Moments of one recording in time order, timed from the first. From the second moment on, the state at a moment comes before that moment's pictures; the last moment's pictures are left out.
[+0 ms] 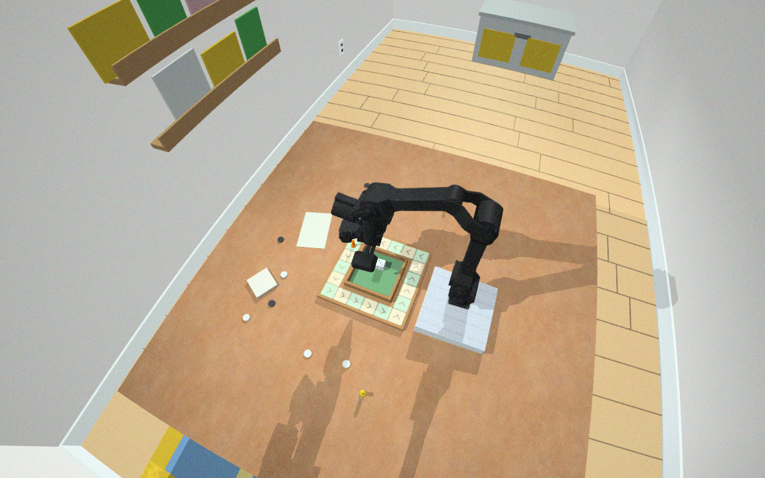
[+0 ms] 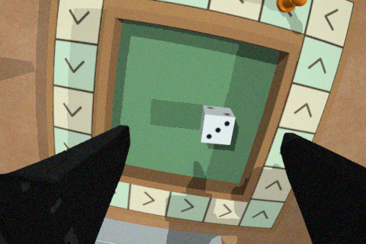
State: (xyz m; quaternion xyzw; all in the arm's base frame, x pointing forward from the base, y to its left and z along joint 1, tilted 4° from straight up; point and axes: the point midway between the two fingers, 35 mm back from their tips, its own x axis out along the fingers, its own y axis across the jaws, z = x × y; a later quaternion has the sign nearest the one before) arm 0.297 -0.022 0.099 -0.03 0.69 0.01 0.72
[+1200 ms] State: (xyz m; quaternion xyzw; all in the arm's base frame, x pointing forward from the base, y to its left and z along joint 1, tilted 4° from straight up) arm 0.386 -0.090 0.051 -0.21 0.68 0.19 0.67
